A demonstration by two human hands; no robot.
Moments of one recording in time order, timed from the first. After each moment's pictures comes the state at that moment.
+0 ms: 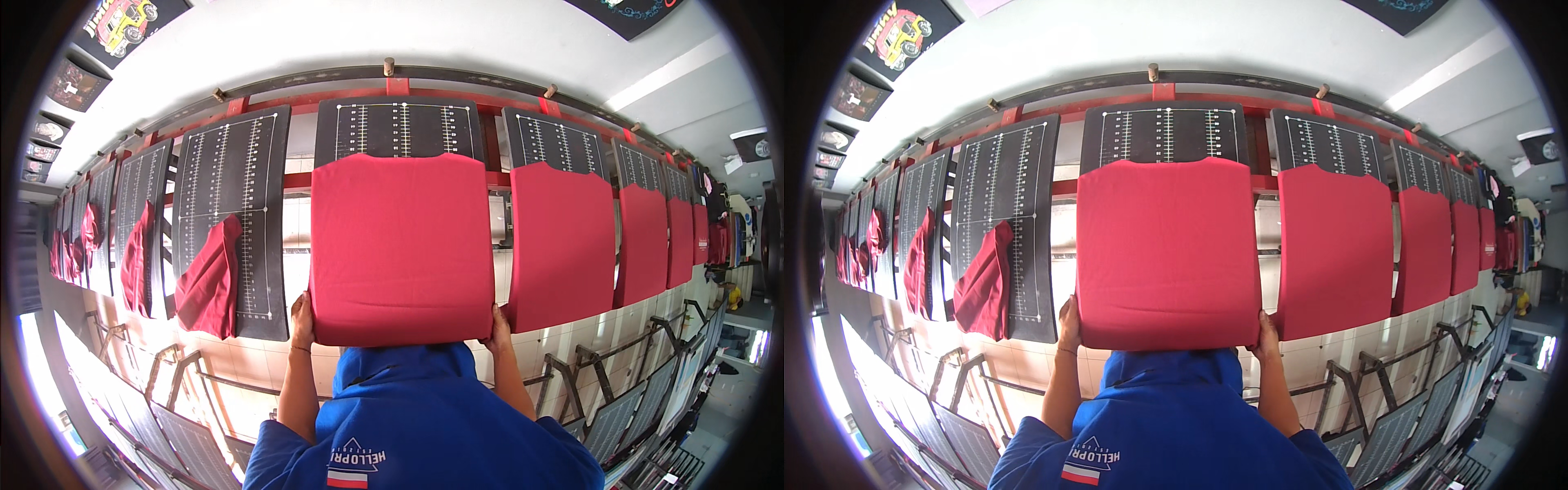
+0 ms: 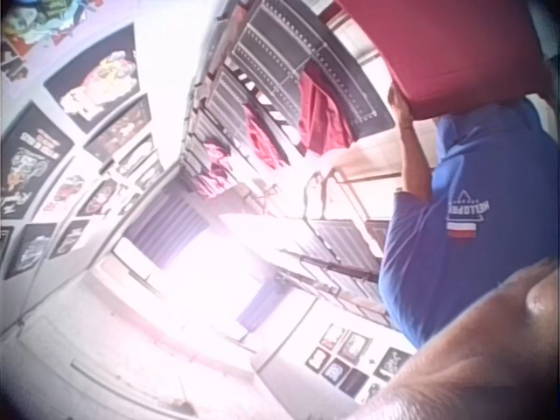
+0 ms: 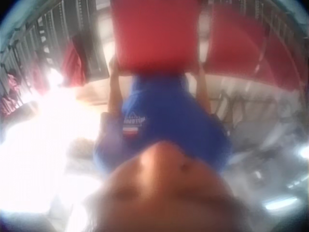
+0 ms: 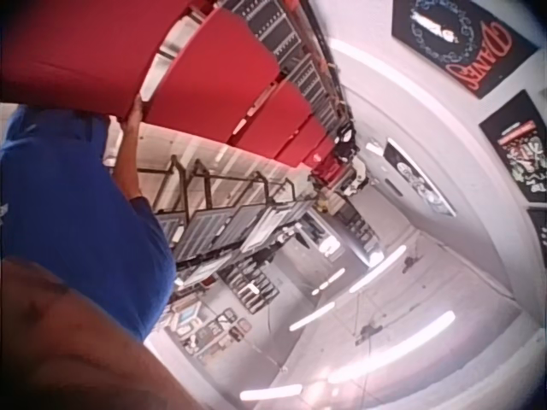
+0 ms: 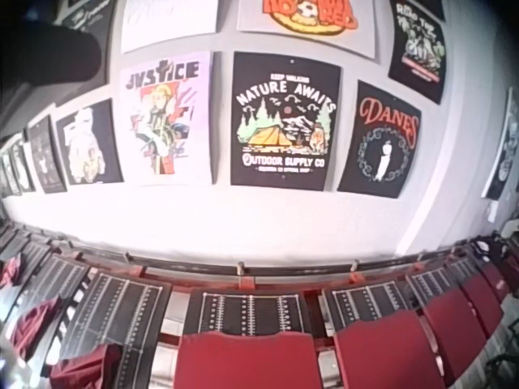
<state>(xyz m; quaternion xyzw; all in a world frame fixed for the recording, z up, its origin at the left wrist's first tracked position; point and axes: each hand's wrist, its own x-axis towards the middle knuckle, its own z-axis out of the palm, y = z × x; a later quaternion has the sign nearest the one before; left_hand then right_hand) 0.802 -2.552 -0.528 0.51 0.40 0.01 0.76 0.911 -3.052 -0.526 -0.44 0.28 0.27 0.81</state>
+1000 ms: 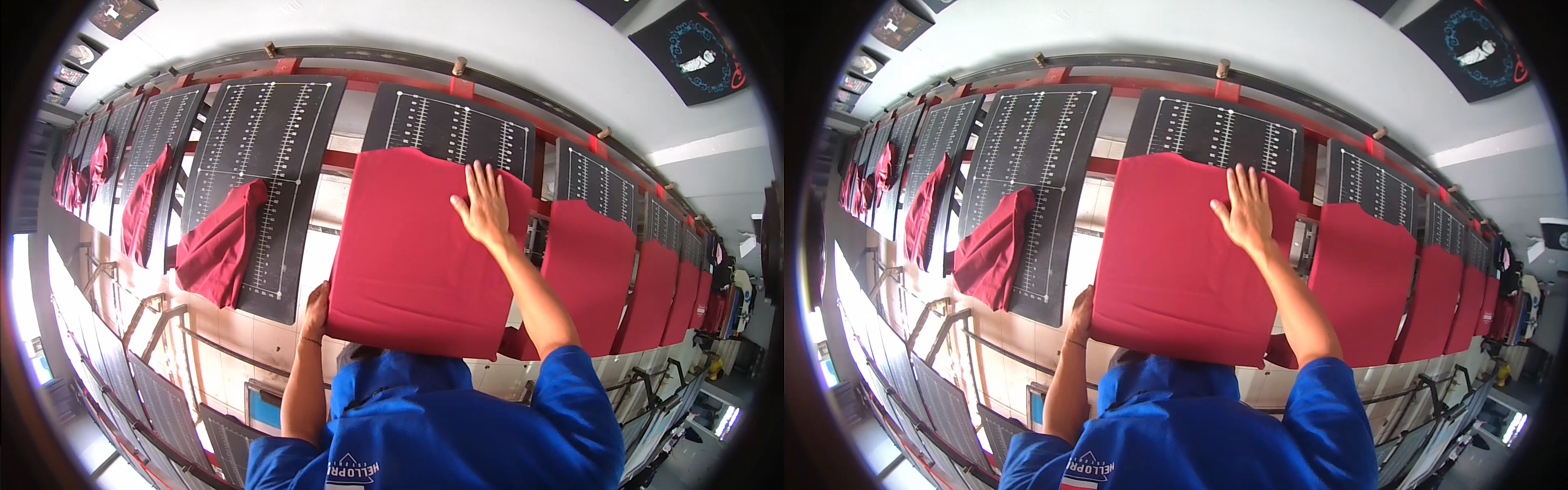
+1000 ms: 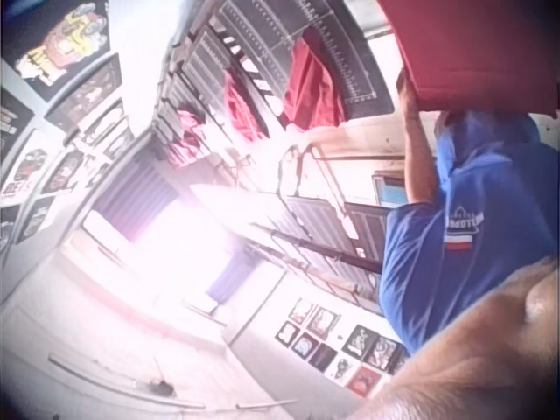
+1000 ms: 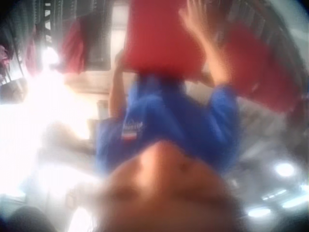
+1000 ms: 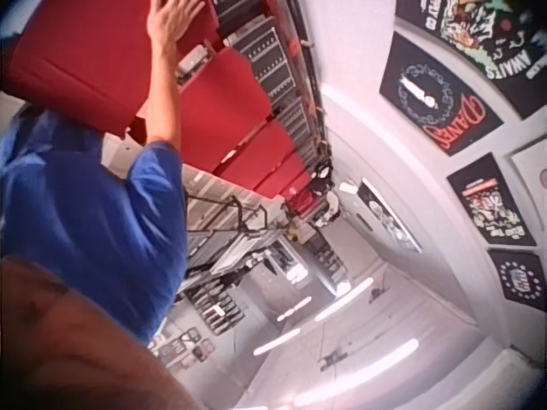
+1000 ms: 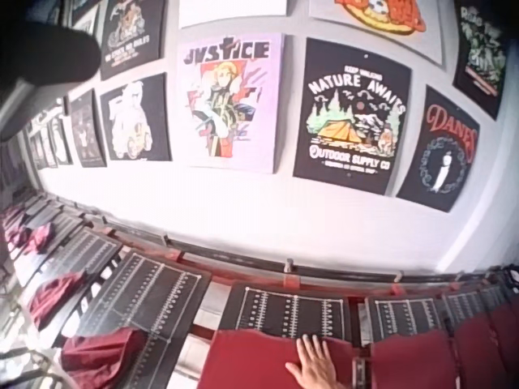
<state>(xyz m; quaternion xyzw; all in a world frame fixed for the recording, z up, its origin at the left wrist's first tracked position) 0.812 -2.567 -0.497 0.45 0.42 -0.01 0.79 1.183 -2.809 -0.448 -0.91 -0.39 -0.07 0.11</state>
